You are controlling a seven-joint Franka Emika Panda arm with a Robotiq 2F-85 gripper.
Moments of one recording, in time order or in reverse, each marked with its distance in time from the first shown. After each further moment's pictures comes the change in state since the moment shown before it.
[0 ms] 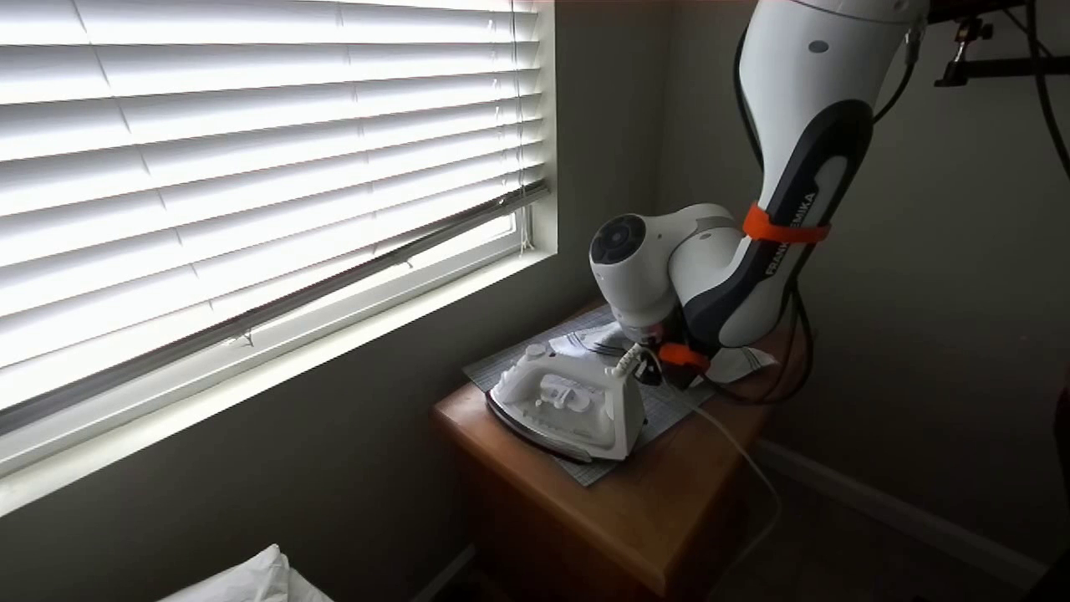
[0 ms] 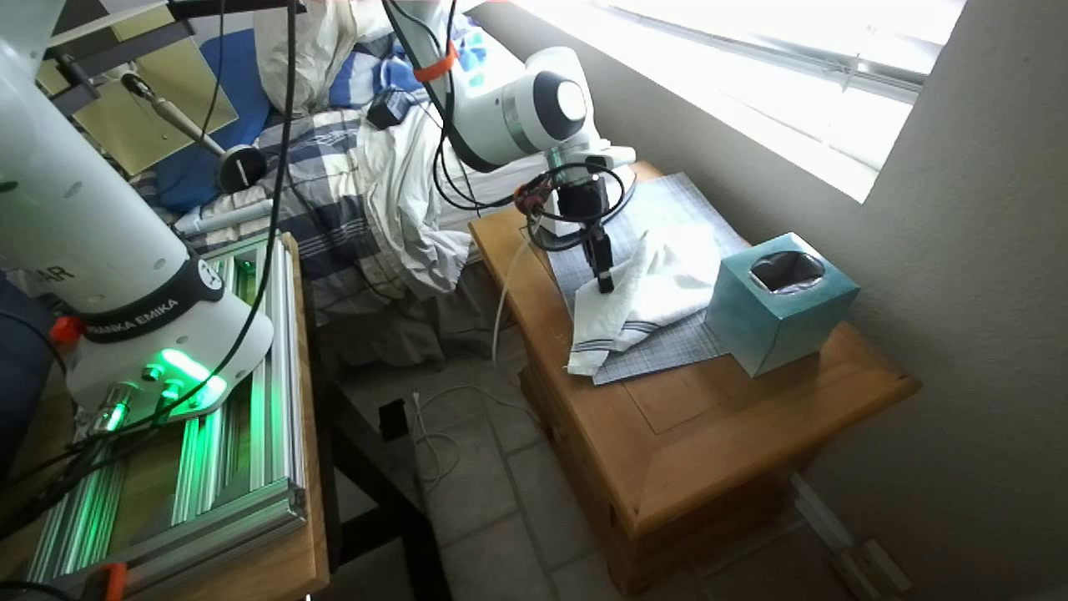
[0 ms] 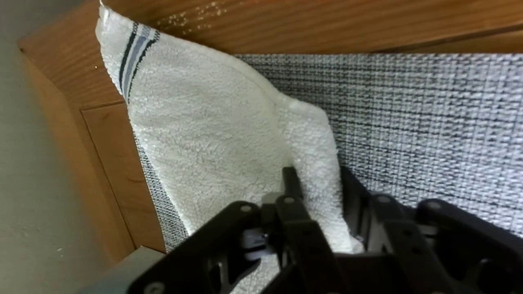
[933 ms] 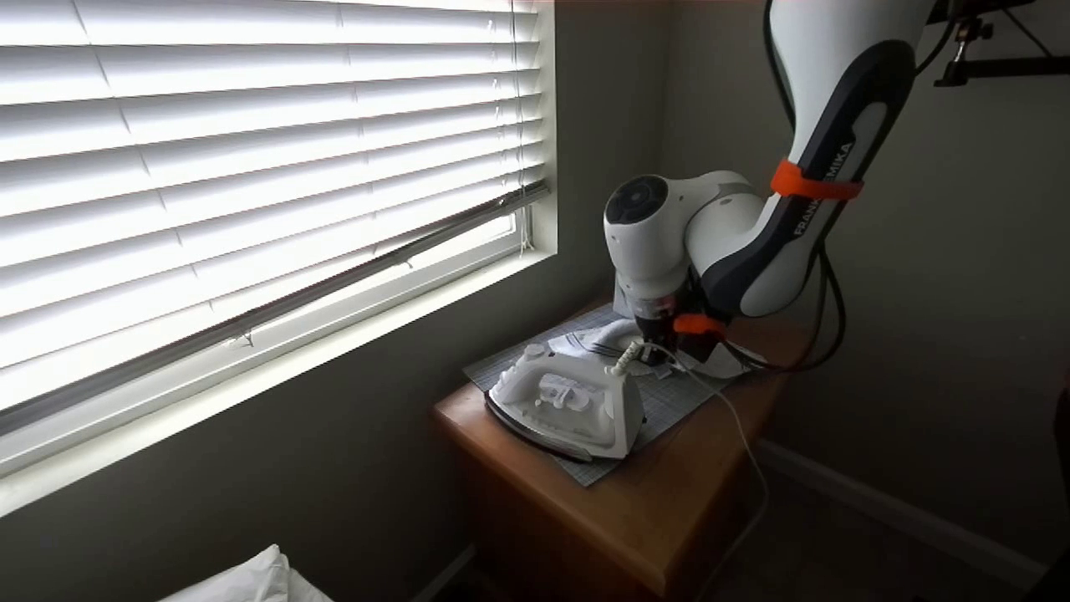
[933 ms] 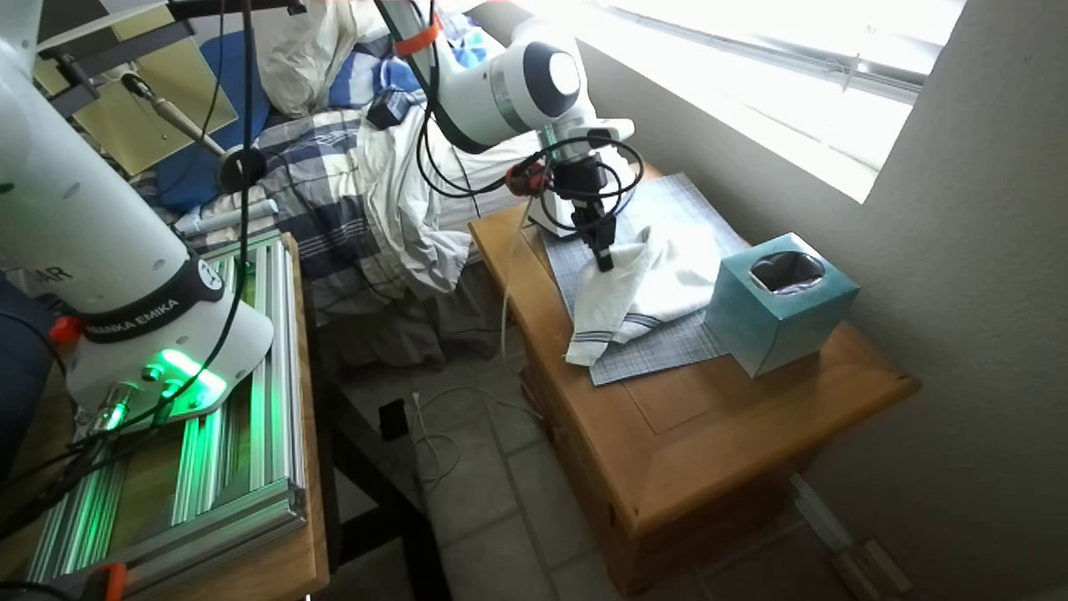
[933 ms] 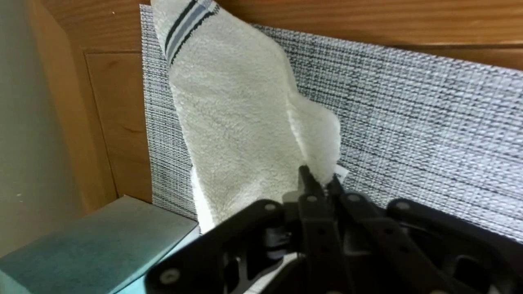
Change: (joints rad) arm -0.026 -0.126 0.012 -0.099 -0.054 0.072 -0.177
